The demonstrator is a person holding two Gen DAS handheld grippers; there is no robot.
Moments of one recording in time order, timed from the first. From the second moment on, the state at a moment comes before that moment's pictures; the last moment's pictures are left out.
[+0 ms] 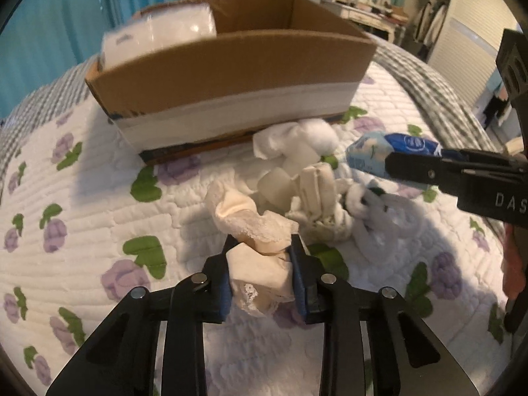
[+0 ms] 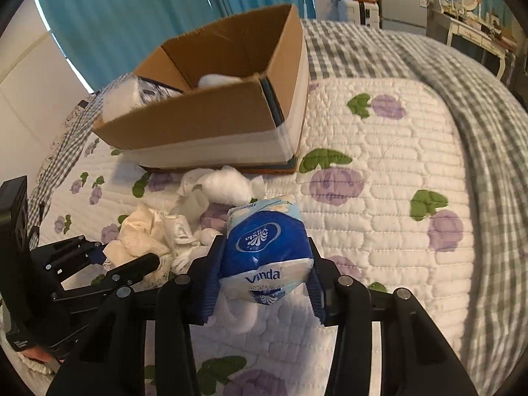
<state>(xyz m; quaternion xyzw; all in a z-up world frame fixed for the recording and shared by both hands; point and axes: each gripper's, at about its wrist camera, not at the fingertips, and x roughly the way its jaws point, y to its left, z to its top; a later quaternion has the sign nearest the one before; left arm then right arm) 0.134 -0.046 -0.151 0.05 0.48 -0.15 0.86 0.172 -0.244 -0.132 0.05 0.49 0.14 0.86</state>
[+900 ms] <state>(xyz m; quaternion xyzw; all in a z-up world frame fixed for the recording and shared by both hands) 0.109 -0.039 0.045 0.08 0.30 -0.12 0.94 0.117 -0.226 0.082 0.00 0.31 0.16 0.94</state>
